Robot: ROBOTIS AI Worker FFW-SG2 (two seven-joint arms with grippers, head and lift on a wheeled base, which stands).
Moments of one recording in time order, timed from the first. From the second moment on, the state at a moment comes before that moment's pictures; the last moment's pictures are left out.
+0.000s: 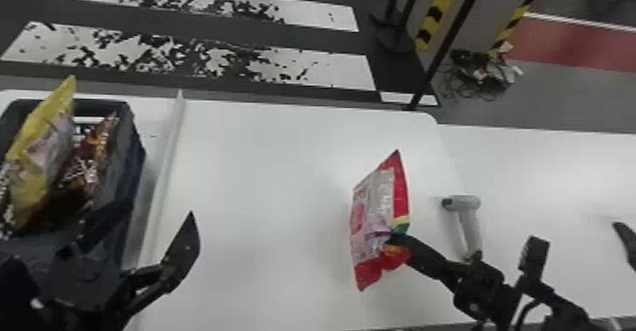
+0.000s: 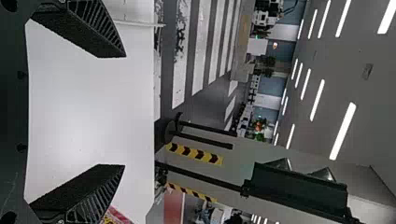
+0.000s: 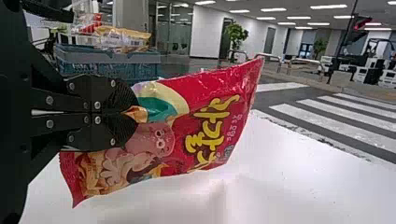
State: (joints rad) left arm 0.76 0.12 -0.05 -2.27 0.18 0.16 -0.24; right arm 0.32 -0.12 -0.68 -1.74 -1.10 1.36 0.45
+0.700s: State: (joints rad) left arm 0.77 0.12 -0.06 -2.28 0.17 0.16 -0.25; right arm 0.27 -0.12 -0.69 -1.65 -0.93 1.29 0.43
